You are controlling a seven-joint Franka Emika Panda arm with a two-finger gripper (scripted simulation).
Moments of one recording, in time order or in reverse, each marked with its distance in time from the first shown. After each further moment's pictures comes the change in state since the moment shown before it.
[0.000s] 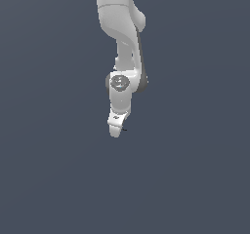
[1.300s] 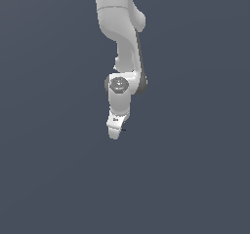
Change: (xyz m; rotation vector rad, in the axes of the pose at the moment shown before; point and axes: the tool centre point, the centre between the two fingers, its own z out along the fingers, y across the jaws) arm 0.000 0.010 0.003 -0.001 0.000 -0.001
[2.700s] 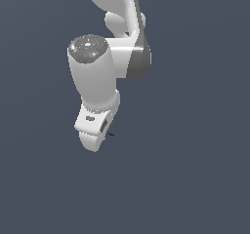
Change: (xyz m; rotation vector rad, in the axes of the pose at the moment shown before) arm -0.002 0.130 -0.188 0.000 0.002 0.000
